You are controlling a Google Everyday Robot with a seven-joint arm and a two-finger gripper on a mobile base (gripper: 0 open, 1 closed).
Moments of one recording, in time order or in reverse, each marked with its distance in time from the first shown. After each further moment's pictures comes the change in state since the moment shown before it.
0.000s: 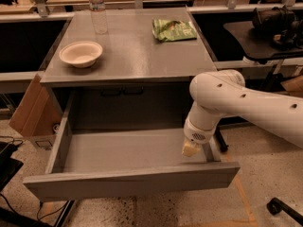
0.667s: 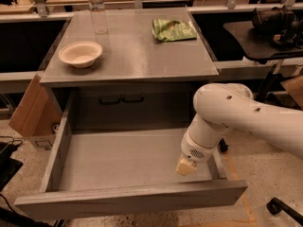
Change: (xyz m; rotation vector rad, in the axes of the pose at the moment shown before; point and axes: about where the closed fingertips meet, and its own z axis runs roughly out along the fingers) arm -0.007 0.072 -0.005 -0.088 -0.077 0.101
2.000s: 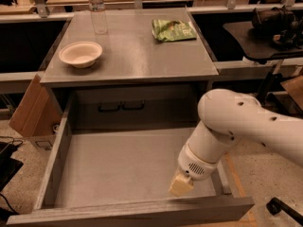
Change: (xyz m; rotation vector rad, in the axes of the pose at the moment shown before) arm -0.007 0.084 -0.009 -0.171 -0.062 0.067
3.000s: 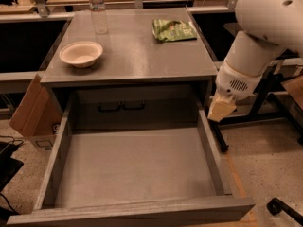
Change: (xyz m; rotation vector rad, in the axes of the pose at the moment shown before) arm -0.002 -0.099 -0.193 0.251 0.114 -0.080
